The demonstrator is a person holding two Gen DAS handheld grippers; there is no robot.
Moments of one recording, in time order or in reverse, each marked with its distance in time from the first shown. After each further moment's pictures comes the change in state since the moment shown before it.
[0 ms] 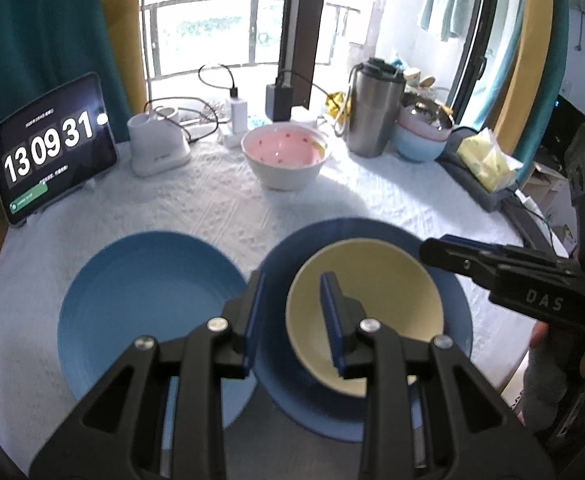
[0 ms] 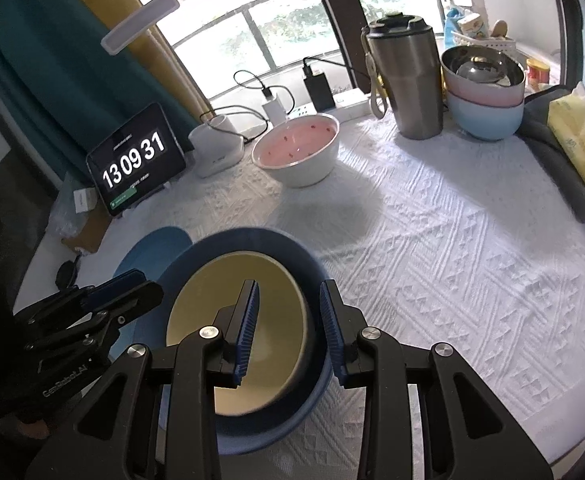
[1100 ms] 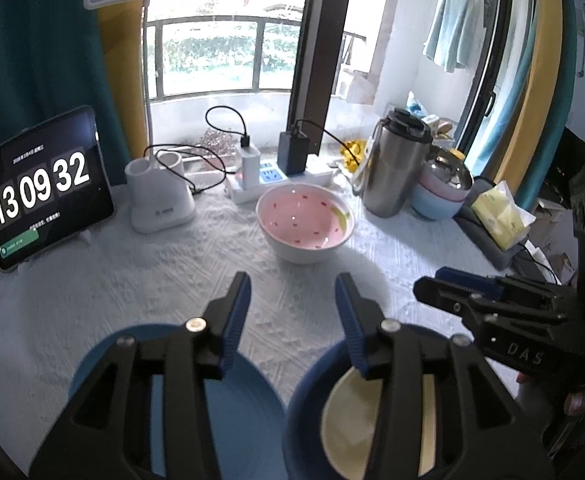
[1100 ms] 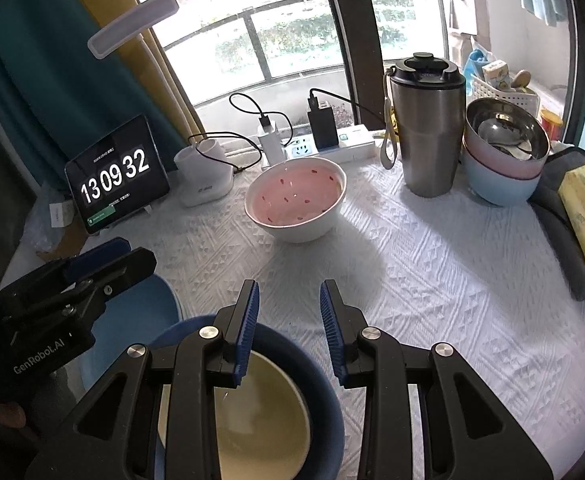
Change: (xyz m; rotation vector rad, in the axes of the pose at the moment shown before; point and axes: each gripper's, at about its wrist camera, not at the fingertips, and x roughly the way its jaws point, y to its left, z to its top) left arm 0.029 0.028 0.063 -0.033 -0.087 -0.014; right arm 0.032 0.014 0.057 -0.081 -0.030 -0.078
